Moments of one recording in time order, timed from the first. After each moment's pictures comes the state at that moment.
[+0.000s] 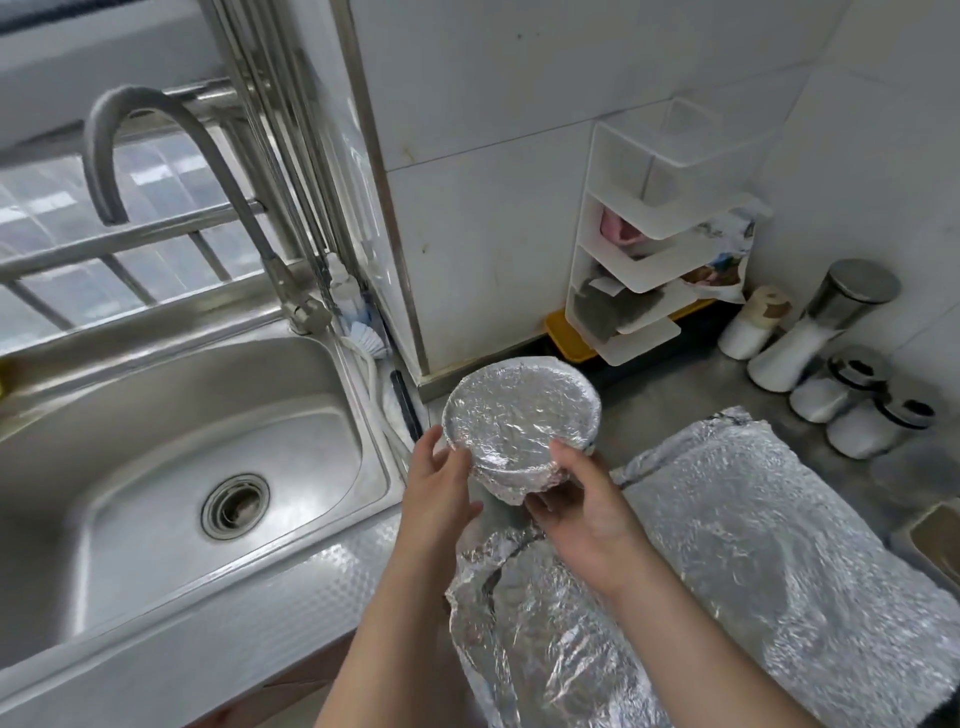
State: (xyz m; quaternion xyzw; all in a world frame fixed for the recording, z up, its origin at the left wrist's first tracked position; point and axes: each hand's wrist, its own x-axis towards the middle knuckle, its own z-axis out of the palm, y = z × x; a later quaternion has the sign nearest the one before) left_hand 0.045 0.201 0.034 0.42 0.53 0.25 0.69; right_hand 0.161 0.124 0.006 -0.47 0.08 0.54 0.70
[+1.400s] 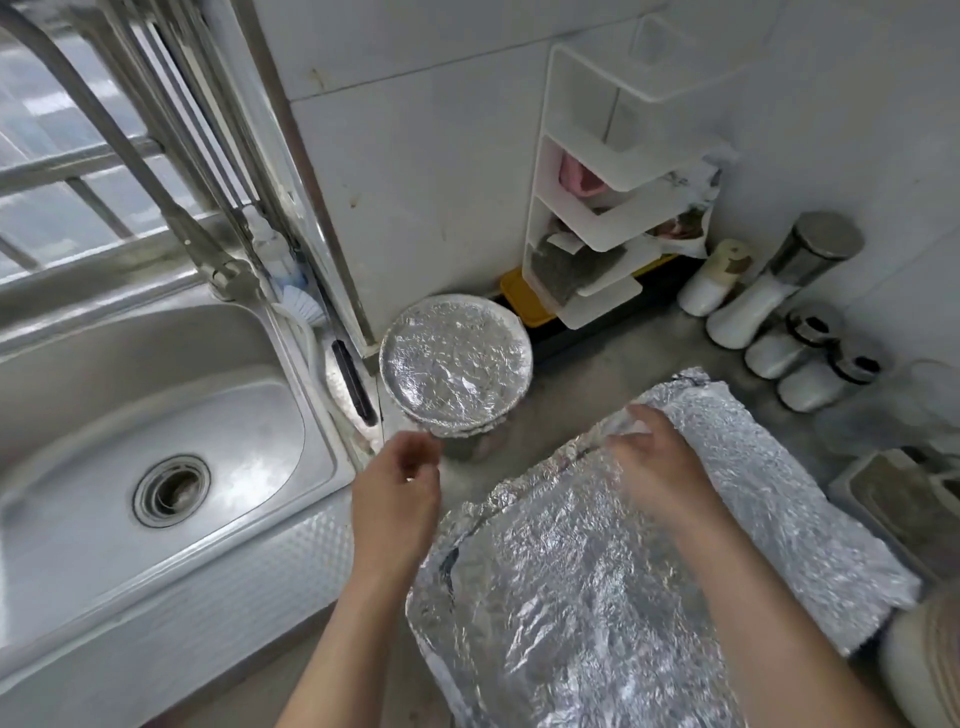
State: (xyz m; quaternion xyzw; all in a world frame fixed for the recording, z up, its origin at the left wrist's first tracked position) left_hand 0.048 0.196 0.011 0.66 0.55 0.21 0.47; right_hand 0.242 0.073 0.019 -0.86 -0.16 0.33 0.35
